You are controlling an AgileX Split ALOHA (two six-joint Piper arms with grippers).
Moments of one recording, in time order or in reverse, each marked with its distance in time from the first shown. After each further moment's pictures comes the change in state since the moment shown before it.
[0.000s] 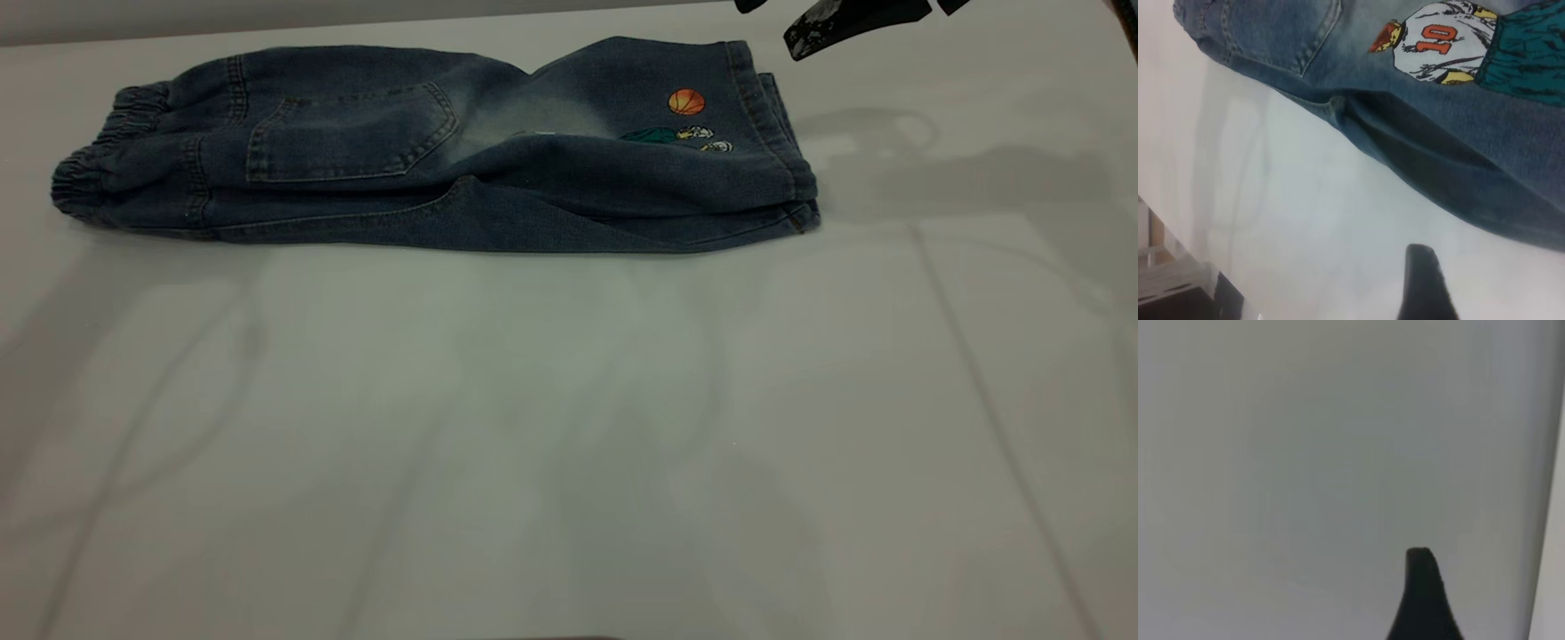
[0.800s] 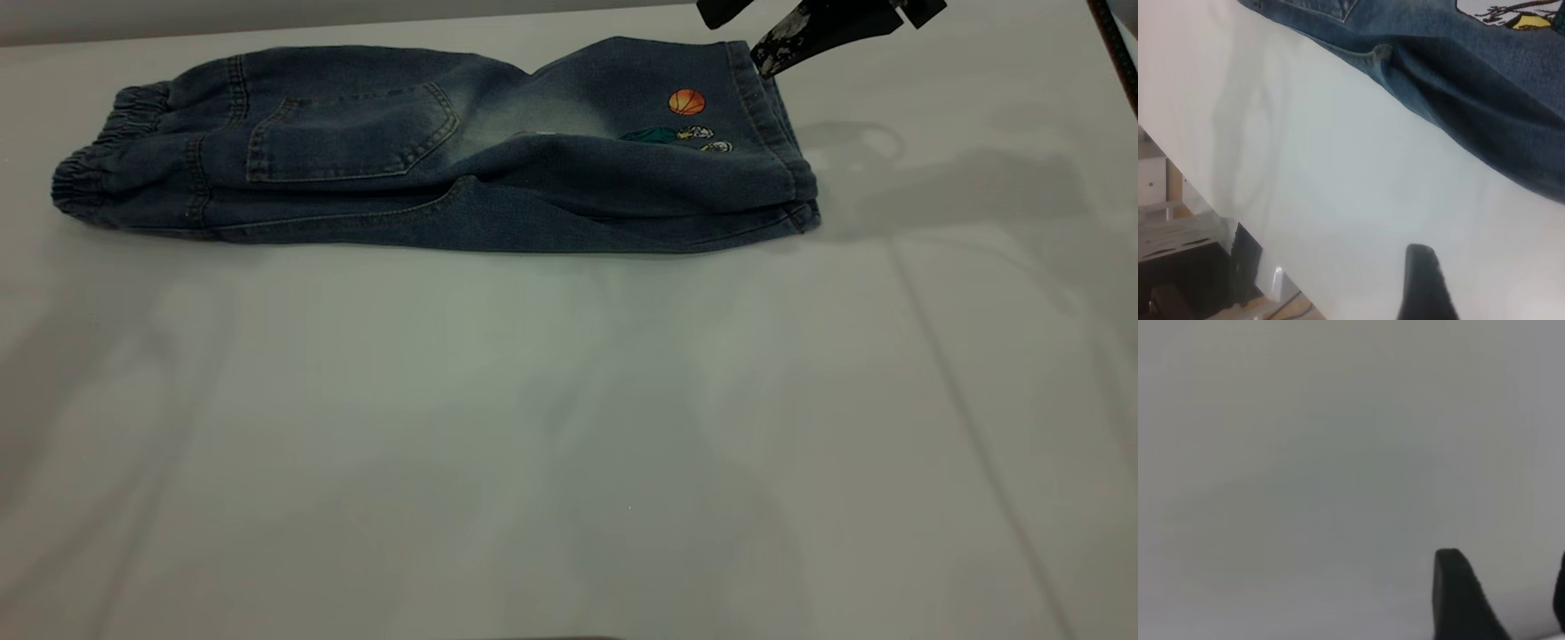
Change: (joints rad) left arm 0.000 -0.168 0.001 -0.477 -0.117 -1.092; right arm 0.040 0.000 0.000 0.000 0.069 0.002
